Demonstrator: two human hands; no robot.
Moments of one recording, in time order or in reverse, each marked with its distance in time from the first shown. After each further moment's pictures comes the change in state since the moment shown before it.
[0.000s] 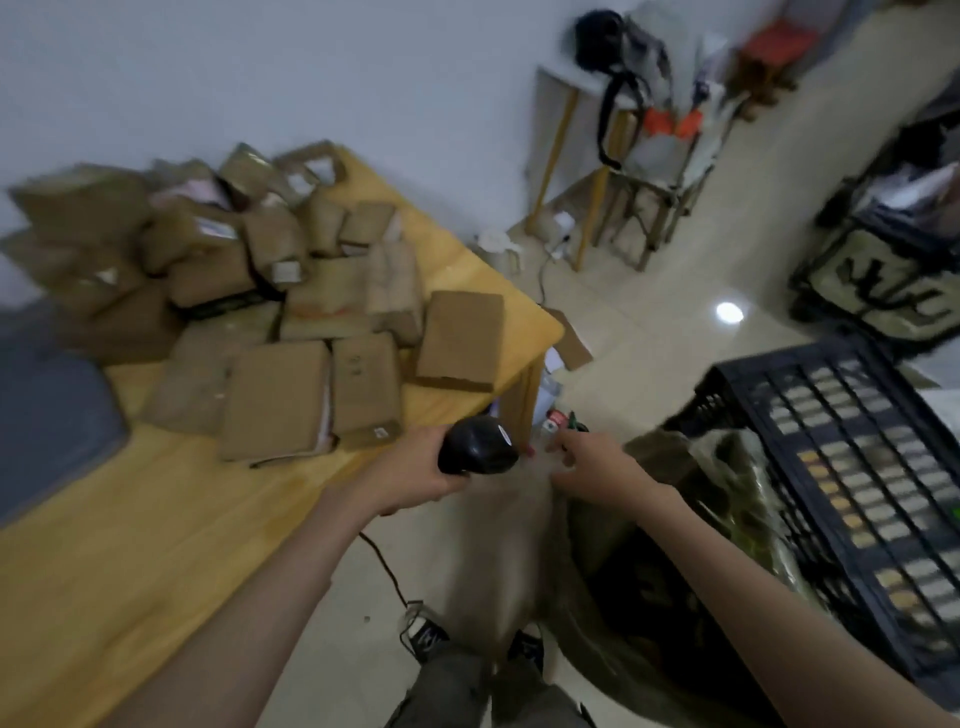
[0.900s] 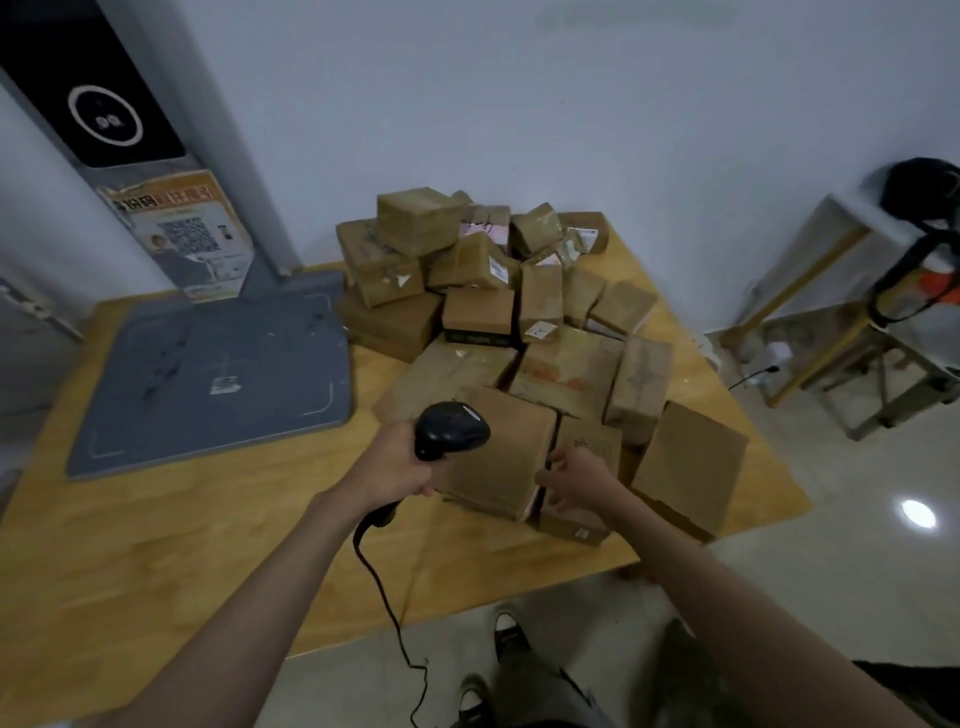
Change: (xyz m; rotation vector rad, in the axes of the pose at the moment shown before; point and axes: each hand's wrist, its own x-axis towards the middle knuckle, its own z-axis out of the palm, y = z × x) left_hand -0.114 -0.210 -0.169 -0.376 0.549 -0.364; right_hand 0.156 -0.300 0.061 0.049 -0.193 -0.146
